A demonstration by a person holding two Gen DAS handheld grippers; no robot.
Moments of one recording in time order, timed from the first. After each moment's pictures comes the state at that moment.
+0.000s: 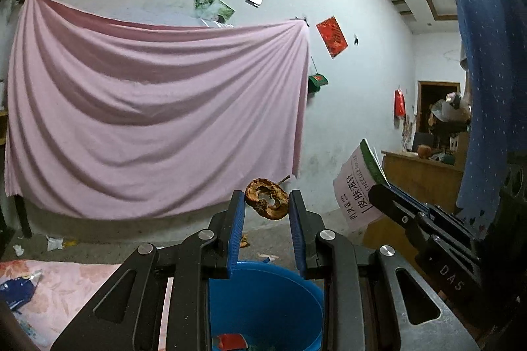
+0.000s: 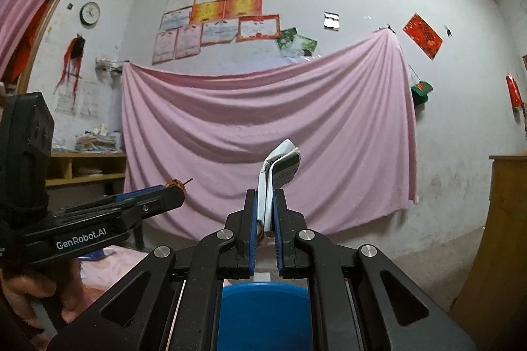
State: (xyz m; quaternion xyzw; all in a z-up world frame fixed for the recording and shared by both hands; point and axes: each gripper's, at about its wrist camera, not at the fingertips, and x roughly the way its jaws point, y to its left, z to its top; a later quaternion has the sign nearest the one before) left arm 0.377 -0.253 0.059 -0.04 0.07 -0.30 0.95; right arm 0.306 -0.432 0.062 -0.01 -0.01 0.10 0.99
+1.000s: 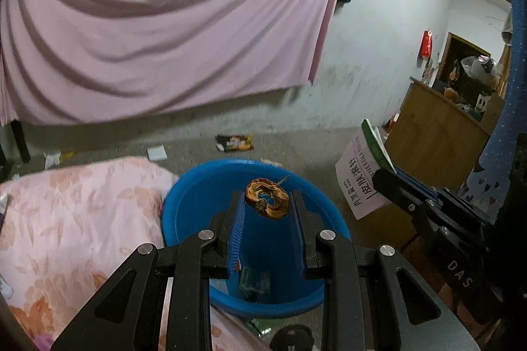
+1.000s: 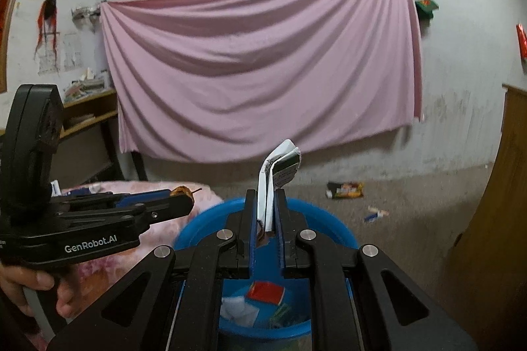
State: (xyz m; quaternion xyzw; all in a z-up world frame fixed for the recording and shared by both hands) left arm 0.431 -0.280 -0.009 -0.04 0.30 -0.27 0.91; right arm 0.357 -0.447 0.009 0.01 0.19 0.10 0.98
